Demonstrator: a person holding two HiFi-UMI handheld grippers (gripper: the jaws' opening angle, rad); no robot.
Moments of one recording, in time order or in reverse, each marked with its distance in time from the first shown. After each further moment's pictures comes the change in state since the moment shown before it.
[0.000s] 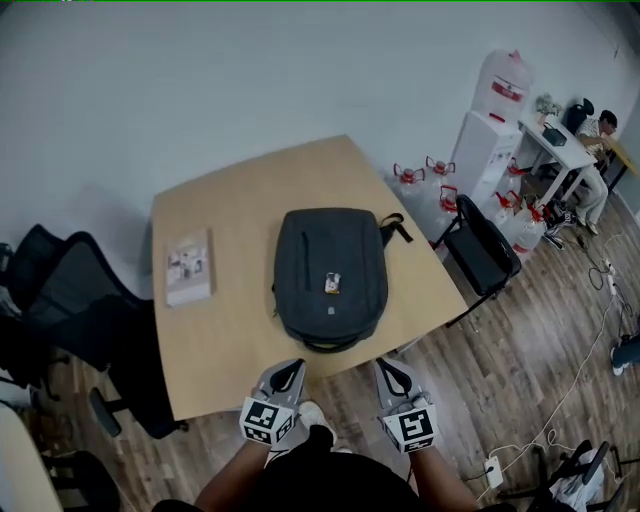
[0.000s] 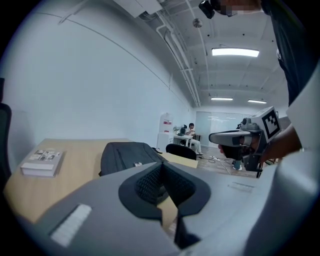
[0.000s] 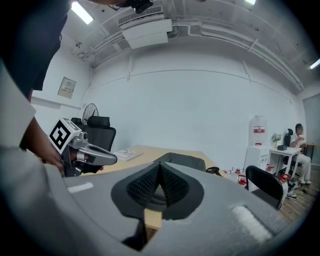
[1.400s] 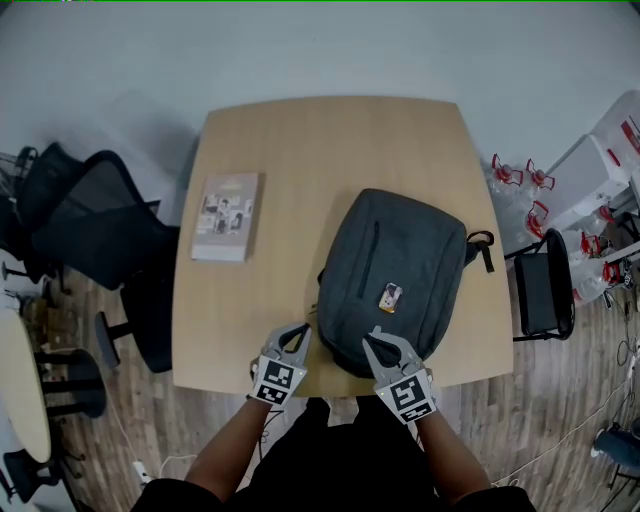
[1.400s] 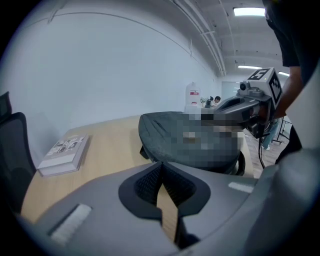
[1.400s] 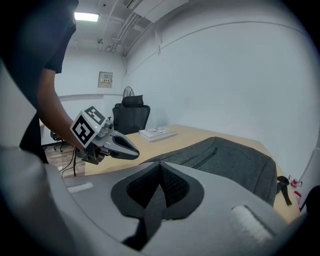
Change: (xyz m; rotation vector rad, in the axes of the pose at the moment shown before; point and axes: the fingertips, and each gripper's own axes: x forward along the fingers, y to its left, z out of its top) left arm 0.066 0.152 -0.075 0.029 0.305 0.291; right arm 0.201 0.033 -0.048 -0.163 0.230 0.561
